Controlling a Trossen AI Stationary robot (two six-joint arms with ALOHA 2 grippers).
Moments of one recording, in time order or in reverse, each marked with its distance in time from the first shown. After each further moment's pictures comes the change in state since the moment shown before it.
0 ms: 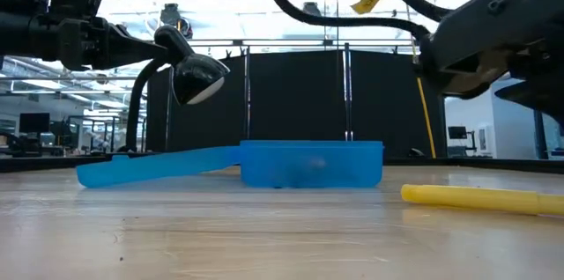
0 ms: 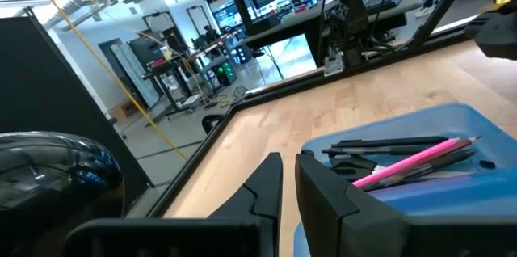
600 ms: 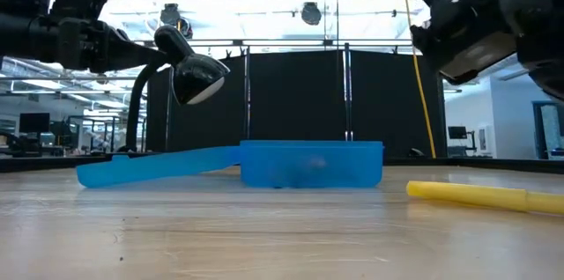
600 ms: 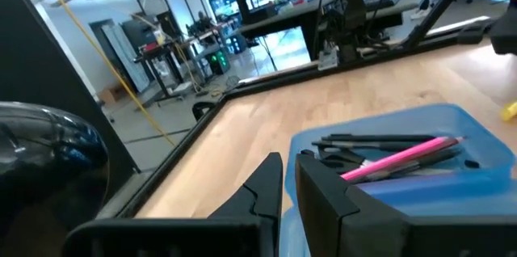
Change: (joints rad) left arm -0.001 0.000 0.000 -0.030 0.001 -0.080; right arm 0.025 -0.009 -0.046 0.145 0.119 -0.199
